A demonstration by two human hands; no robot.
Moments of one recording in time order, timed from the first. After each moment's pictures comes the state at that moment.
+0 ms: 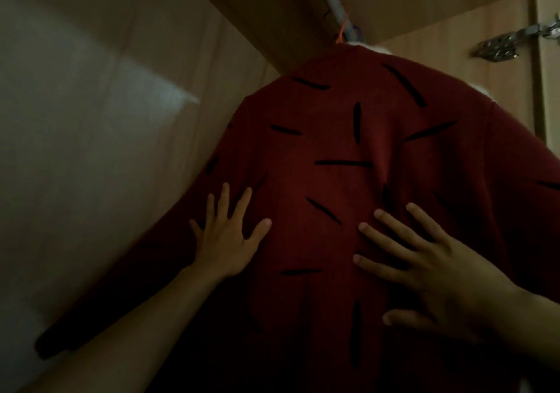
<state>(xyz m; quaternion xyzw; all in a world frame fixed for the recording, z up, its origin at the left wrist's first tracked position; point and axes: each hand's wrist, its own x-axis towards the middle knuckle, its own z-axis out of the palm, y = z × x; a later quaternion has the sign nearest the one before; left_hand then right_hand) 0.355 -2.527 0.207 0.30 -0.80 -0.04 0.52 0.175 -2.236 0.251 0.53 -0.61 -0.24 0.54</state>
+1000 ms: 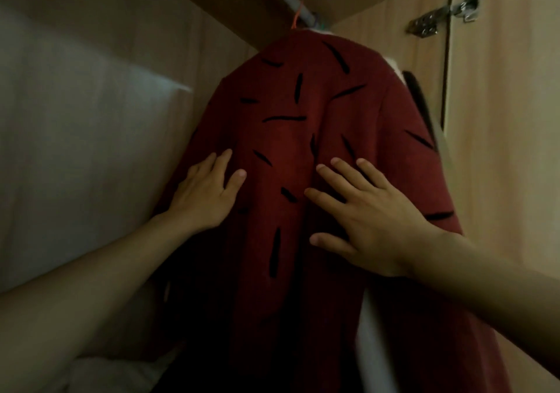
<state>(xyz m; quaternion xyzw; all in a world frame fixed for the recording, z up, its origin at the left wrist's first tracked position) 0.458 -2.405 0.215 0.31 -0.81 0.02 0.50 0.287 -2.144 0.227 0.59 -0.63 -0.04 0.50</state>
